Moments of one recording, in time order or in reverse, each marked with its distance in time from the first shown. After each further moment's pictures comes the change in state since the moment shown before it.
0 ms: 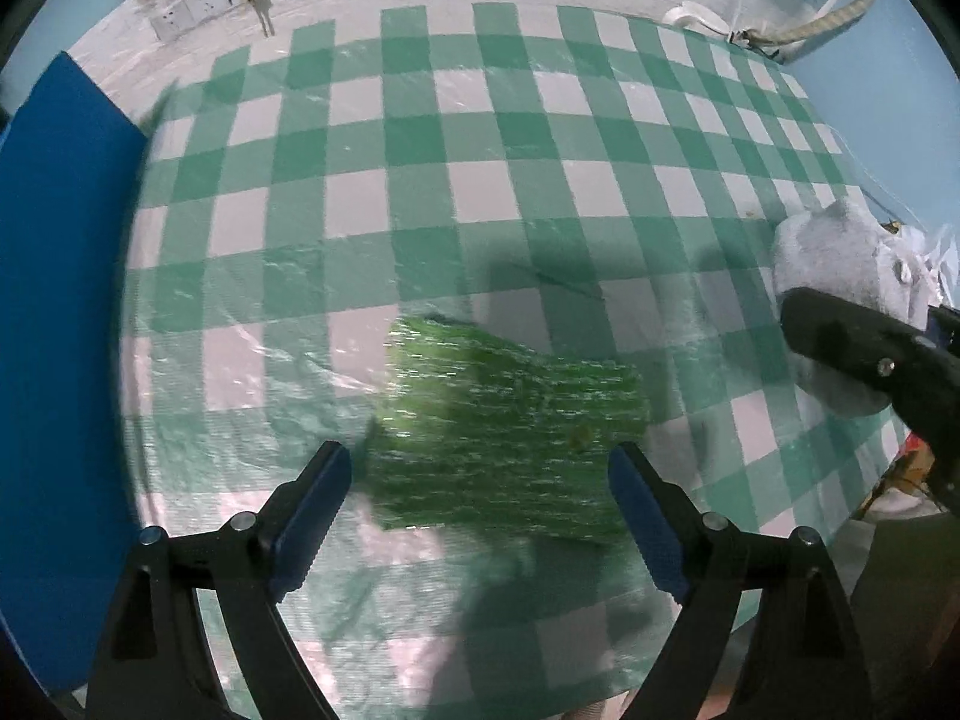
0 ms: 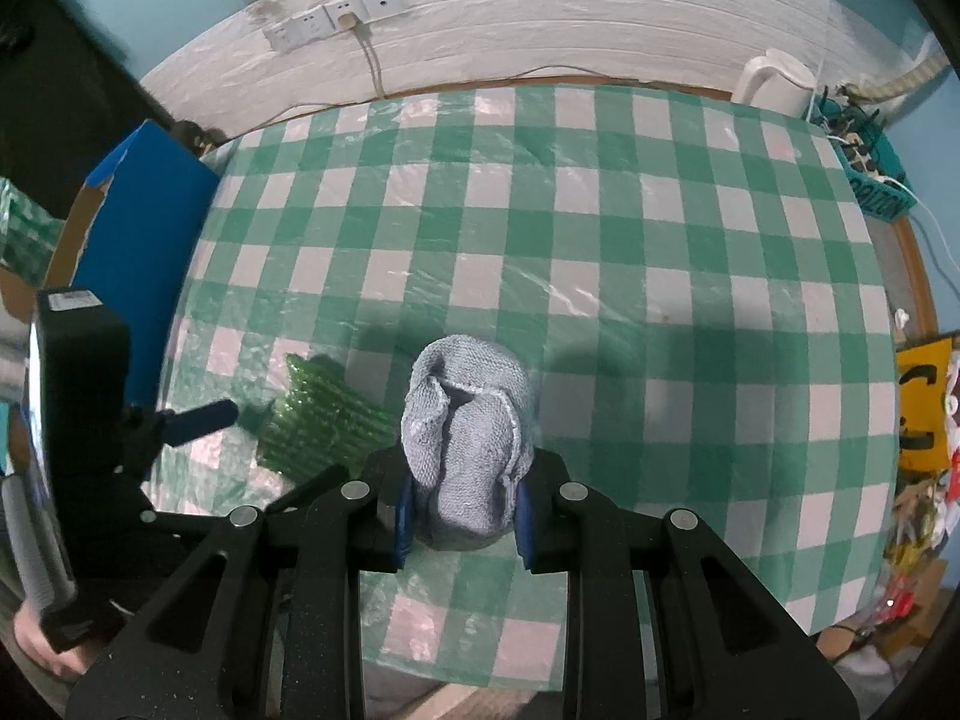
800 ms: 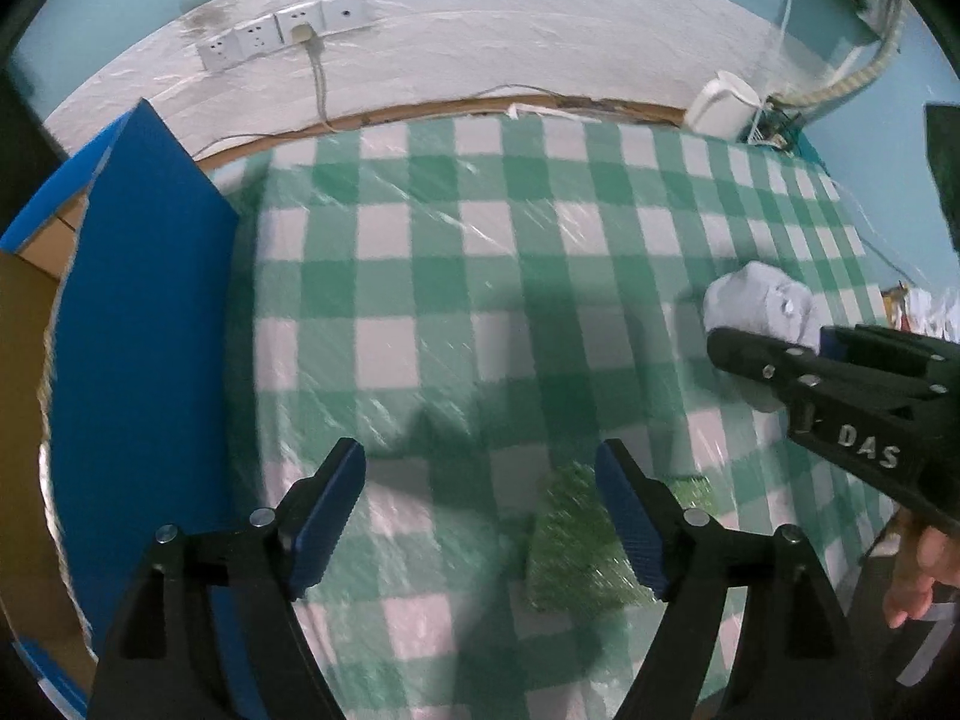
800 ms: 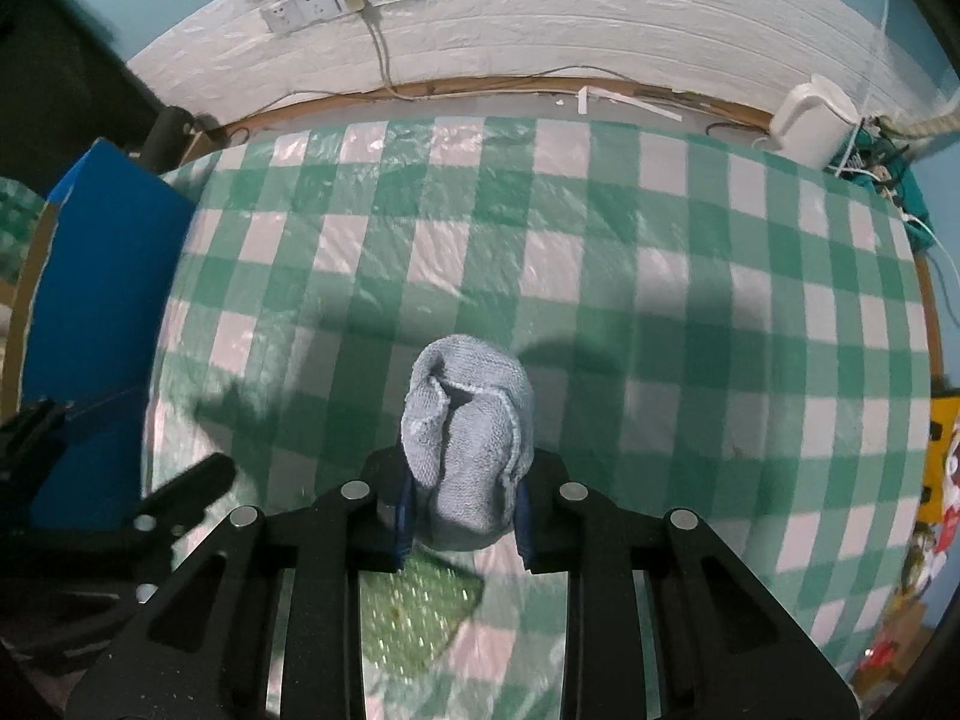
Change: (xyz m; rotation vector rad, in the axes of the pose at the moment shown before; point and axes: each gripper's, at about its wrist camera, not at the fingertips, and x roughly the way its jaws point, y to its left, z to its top) left arm -0.033 0.067 0.045 -0.059 -0.113 0.010; right arm 0.049 0.027 0.065 -0.036 0.040 -0.019
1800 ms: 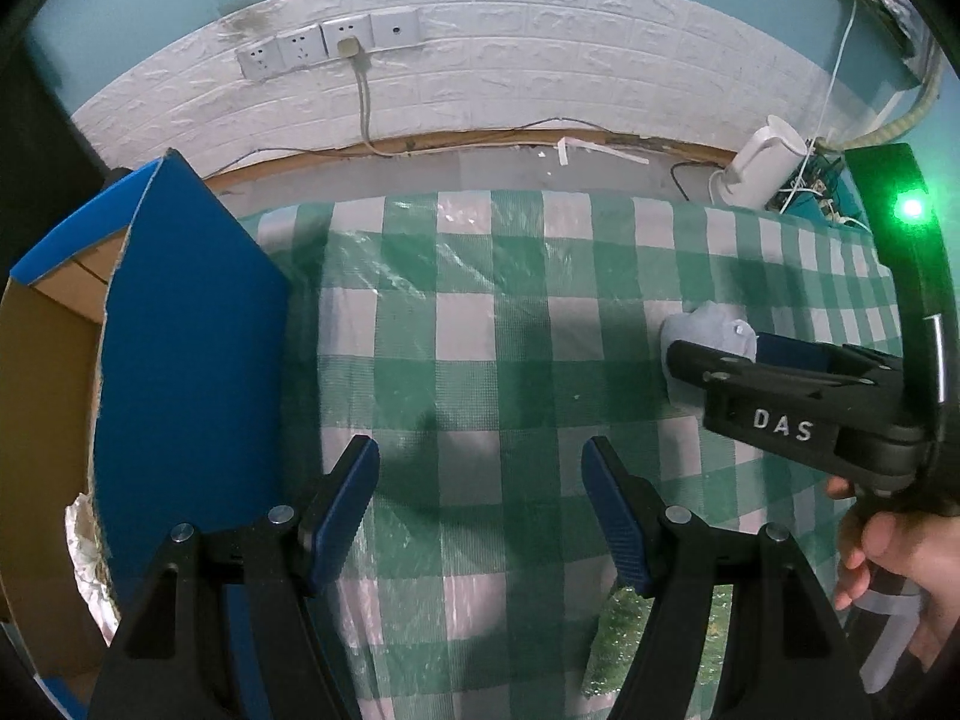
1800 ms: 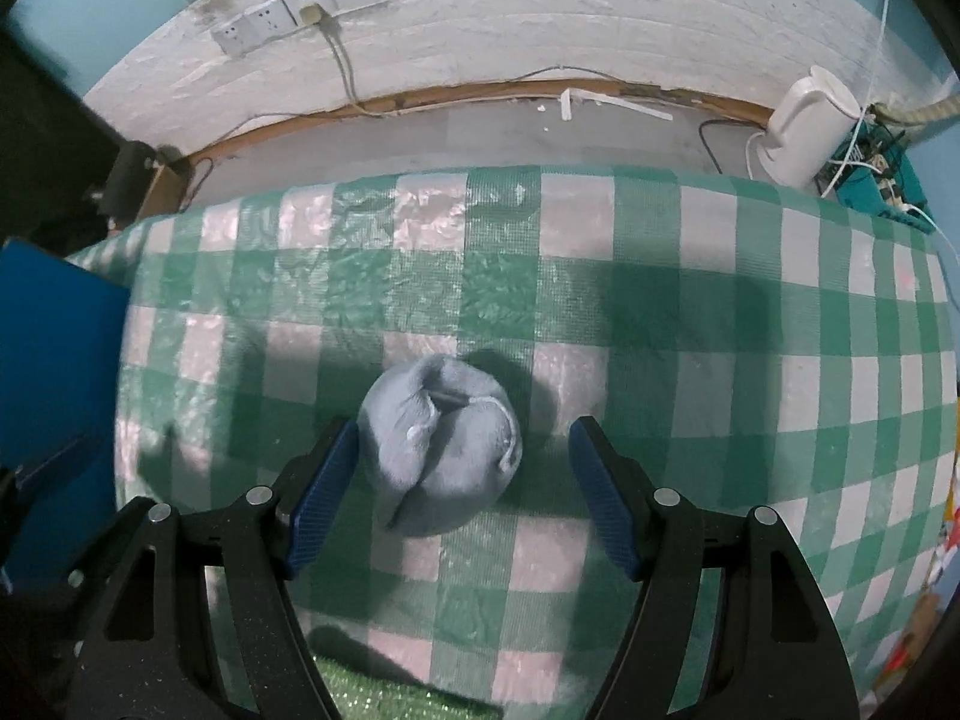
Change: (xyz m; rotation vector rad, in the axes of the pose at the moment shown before) left arm 0.012 0.027 0.038 -0.061 -0.039 0.054; right arm 0.053 -0.007 0.062 0.067 -0.001 -0.038
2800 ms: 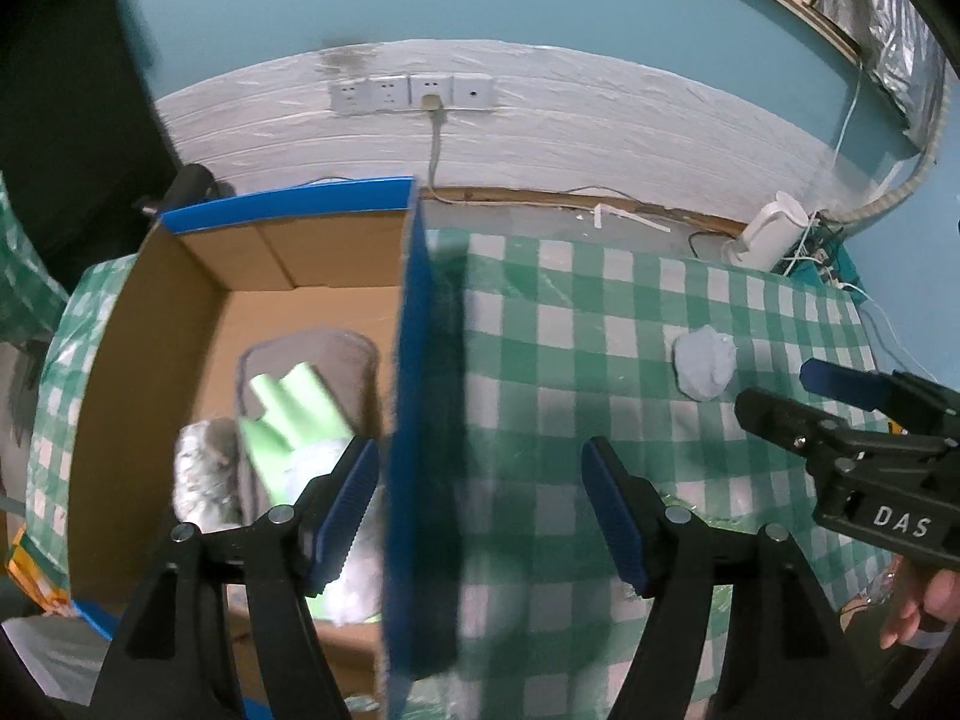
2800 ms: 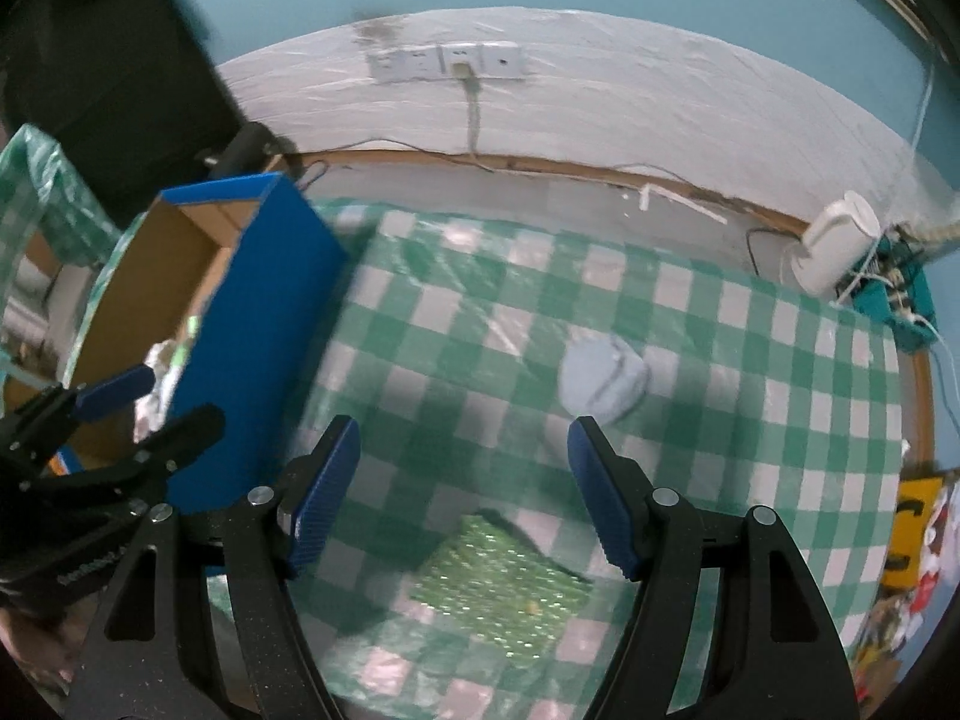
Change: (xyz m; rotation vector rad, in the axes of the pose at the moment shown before) left arm -0.096 0.063 -0.055 -0.109 -0.146 0.024; right arm -0.116 0.088 -0.054 -0.202 -0.139 0.065
